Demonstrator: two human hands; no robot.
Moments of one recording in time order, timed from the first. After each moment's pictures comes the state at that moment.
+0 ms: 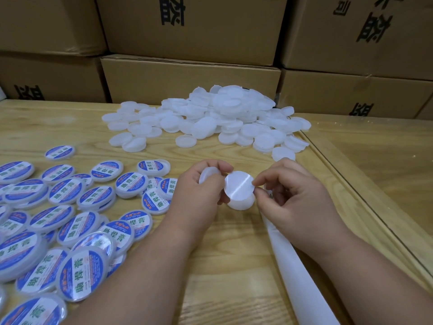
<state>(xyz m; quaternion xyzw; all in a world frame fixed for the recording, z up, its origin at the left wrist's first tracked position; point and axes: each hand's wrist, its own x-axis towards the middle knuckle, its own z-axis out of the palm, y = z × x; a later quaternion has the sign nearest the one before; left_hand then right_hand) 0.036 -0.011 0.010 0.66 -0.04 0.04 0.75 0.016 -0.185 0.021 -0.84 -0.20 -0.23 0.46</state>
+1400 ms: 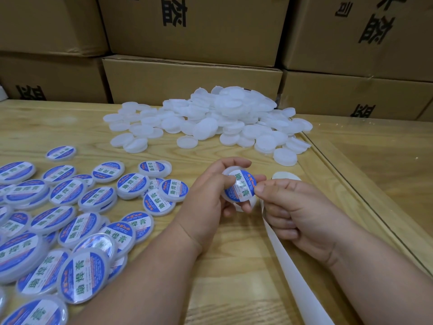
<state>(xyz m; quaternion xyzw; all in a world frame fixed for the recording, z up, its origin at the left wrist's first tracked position) 0.036 -0.020 0.013 0.58 -0.12 -0.08 0.80 0.016 -0.184 0.036 -0.65 -0.01 0.16 0.74</state>
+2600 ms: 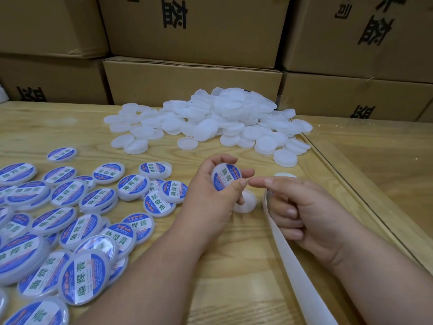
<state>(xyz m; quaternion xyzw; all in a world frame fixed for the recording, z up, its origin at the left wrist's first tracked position) 0.040 -0.019 0.003 0.65 -0.11 0.02 0.75 0.018 -0.192 0.036 -0.63 -0.02 0.13 0.77</state>
